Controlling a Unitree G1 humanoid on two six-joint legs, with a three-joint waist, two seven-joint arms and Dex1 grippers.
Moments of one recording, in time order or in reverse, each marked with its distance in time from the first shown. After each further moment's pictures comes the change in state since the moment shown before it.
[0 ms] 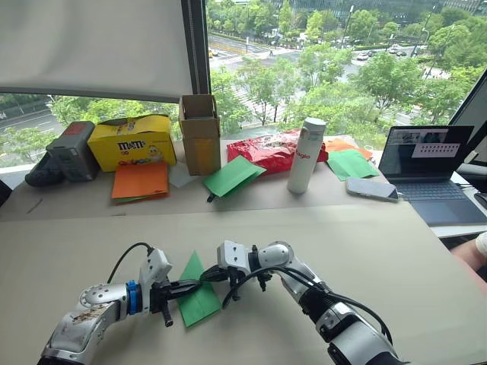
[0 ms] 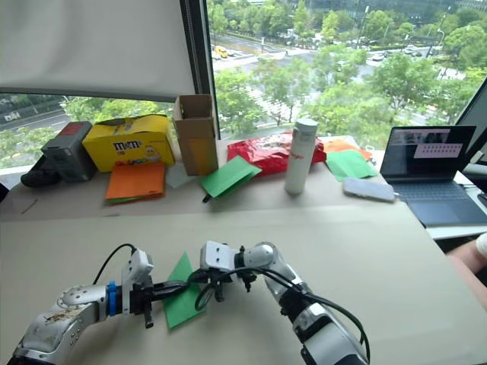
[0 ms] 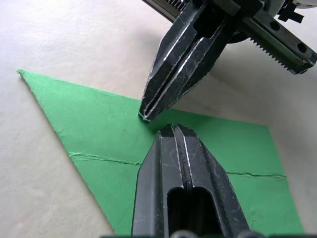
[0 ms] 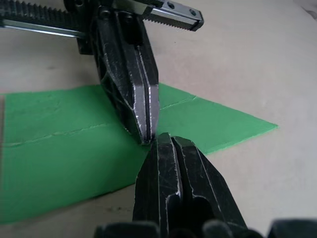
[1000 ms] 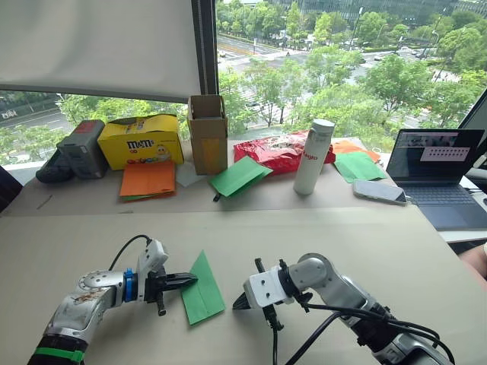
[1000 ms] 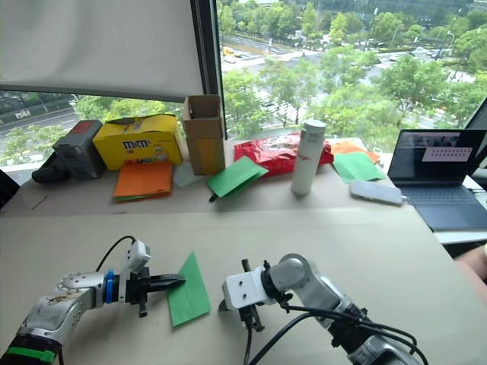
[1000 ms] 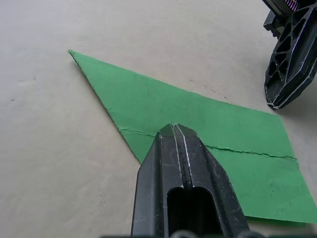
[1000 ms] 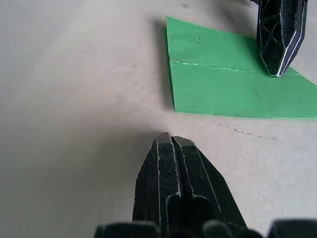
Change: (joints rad) left arm -0.139 0.020 -0.018 0.178 0.012 -0.005 -0.127; right arm 0.164 -0.344 0.113 -0.592 -0.028 0.193 0.074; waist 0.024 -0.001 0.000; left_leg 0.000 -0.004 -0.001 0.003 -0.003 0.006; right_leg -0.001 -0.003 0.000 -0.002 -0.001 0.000
